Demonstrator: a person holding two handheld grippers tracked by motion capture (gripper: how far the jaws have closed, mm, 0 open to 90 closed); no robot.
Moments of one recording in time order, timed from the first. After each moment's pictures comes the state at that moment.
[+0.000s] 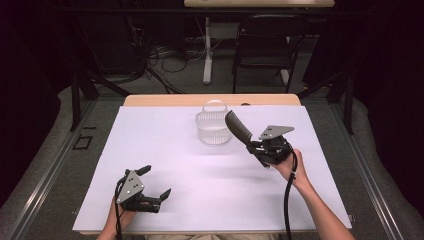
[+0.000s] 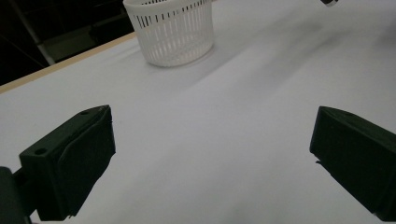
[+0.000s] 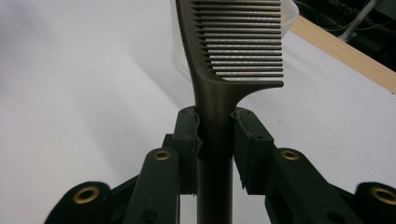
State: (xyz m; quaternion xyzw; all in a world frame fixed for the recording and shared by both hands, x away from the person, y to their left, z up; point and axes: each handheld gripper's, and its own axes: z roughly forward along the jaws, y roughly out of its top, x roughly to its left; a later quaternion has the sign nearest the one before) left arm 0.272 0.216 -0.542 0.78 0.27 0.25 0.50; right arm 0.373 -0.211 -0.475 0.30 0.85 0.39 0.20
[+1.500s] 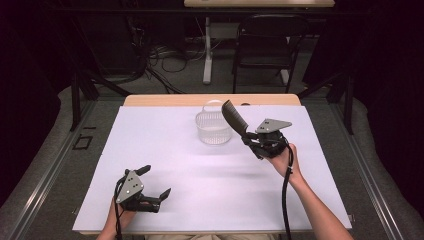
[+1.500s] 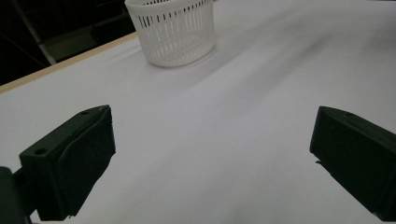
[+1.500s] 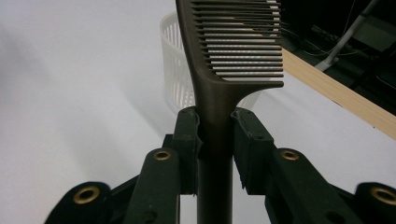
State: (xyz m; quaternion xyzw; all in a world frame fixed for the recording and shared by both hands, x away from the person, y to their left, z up) left arm 0.272 0.217 -0.542 0.78 0.28 0.25 0.50; right arm 0.383 -0.198 -0.463 0.30 0.82 0.43 0.23
